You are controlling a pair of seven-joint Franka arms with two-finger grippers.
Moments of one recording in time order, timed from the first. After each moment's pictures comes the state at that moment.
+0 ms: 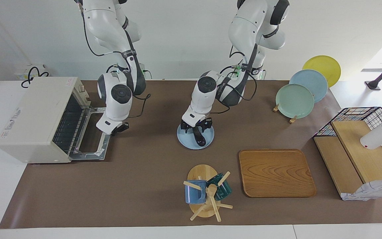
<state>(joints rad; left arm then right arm) -0.66 0.44 -0.08 -1.83 -0.10 2.32 -0.68 0.24 0.18 -0.08 -2.09 -0.41 2.08 0.09</state>
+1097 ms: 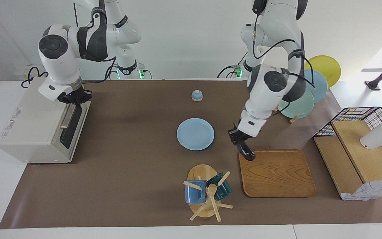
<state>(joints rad) -0.28 0.38 -0.04 -1.58 -0.10 2.03 -0.43 0.05 -0.04 -0.08 -1.87 -0.24 1.65 -0.22</state>
